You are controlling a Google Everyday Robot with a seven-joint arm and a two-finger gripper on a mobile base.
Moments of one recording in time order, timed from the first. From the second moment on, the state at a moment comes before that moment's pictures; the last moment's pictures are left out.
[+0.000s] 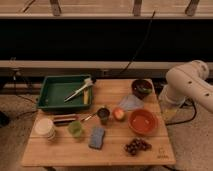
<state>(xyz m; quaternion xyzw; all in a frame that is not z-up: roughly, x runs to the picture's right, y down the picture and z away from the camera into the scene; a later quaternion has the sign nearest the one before) 0.282 0.107 0.685 -0.28 0.02 0.02 0.96</state>
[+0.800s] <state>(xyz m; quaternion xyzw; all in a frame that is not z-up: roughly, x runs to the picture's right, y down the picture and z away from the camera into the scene) 0.119 0.132 0.733 -0.31 -0.03 -0.06 0.95</state>
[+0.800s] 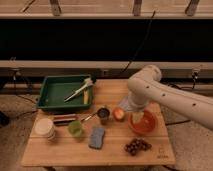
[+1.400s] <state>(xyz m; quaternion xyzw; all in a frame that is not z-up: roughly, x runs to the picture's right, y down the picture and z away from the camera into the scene) -0.029 0.139 0.761 -0.33 -0.09 -0.12 0.93</state>
